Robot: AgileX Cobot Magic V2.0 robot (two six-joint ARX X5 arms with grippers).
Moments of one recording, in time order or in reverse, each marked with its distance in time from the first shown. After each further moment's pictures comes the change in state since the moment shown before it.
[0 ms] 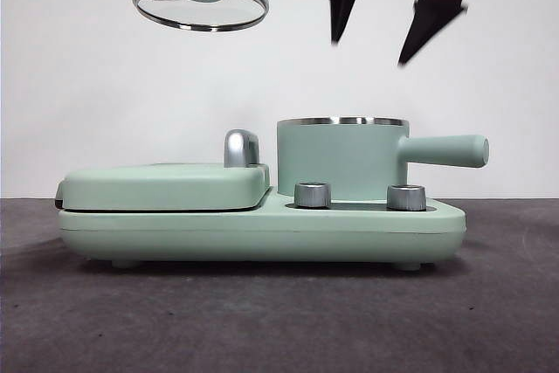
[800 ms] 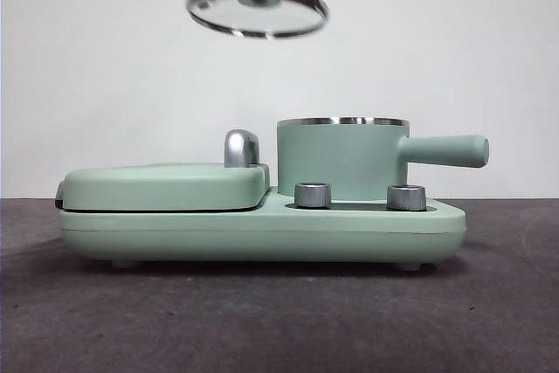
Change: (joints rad) left arm -0.127 0.079 0.000 0.018 0.121 0.199; right arm 0.086 -1.124 -1.019 0.246 0.068 0.061
